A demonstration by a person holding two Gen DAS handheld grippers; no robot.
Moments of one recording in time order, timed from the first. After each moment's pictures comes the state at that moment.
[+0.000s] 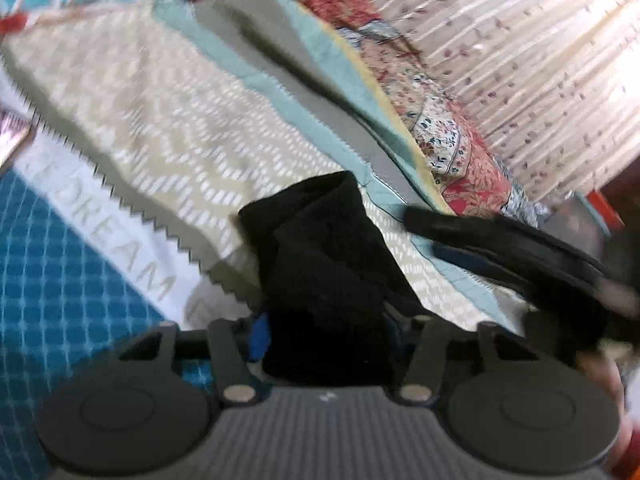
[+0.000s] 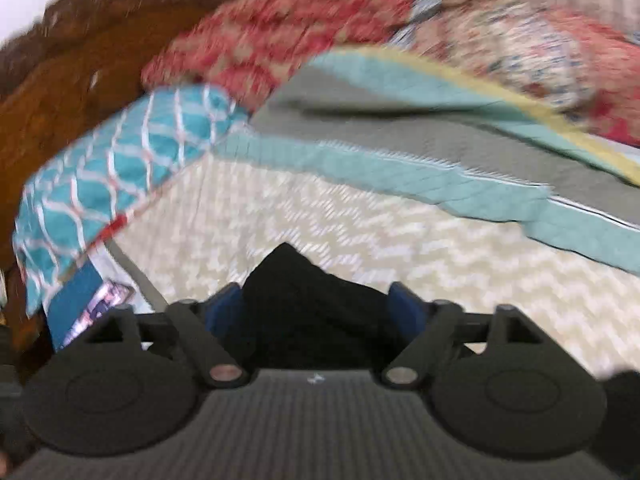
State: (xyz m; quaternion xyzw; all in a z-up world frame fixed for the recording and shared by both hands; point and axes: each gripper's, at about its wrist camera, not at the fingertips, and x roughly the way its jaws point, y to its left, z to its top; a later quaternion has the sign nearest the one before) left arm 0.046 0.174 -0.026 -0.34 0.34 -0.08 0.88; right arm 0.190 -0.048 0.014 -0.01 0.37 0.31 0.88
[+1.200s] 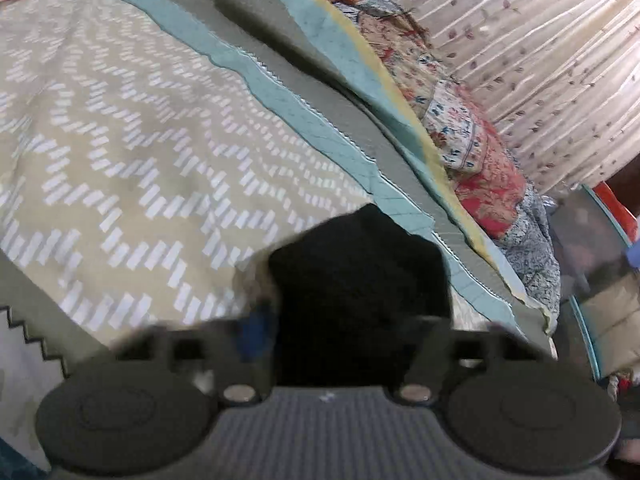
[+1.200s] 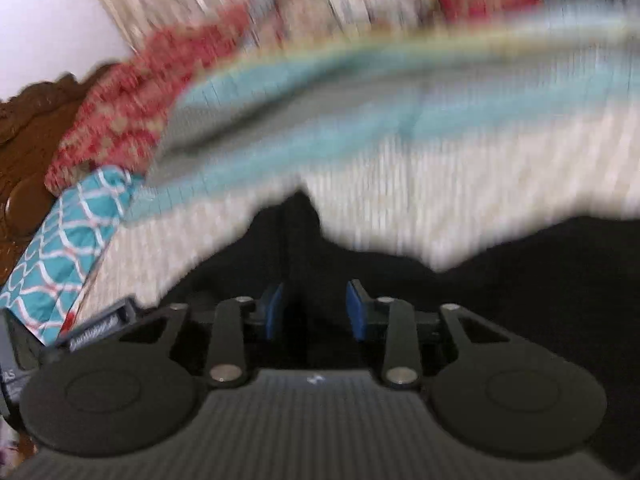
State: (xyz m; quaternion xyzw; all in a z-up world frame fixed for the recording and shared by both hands) left arm 0.153 0.165 -0.063 -0.36 0.36 -0.10 0.86; right arm 0.177 -0.135 -0.041 0.21 0.41 0.14 0.88
